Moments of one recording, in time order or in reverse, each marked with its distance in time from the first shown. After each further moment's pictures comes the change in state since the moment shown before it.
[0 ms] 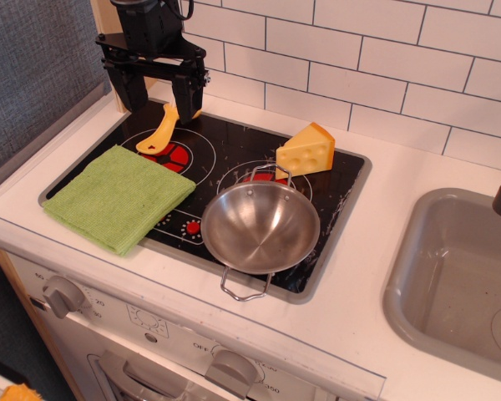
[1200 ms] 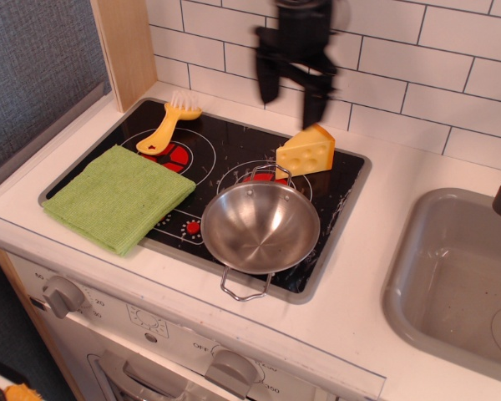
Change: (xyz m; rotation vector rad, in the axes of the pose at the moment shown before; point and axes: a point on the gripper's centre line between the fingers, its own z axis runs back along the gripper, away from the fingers) arm 0.056 -0.121 -0.025 0.020 0.064 -0.522
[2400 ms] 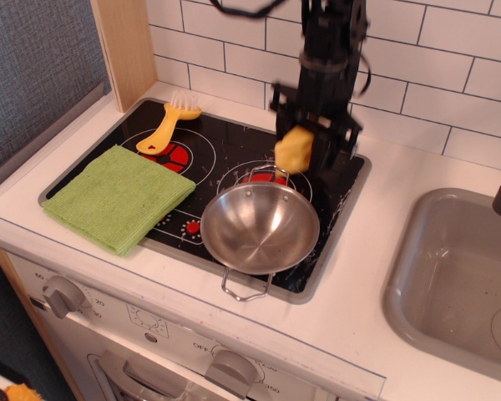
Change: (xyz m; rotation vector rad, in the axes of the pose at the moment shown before) arm -0.006 -0.021 -0.032 0.006 0.053 0.105
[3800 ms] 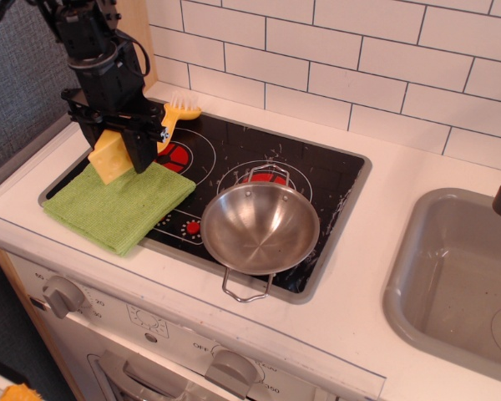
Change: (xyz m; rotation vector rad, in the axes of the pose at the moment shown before) arm -0.137 0.114 0.003 -0.069 -0.116 0.342
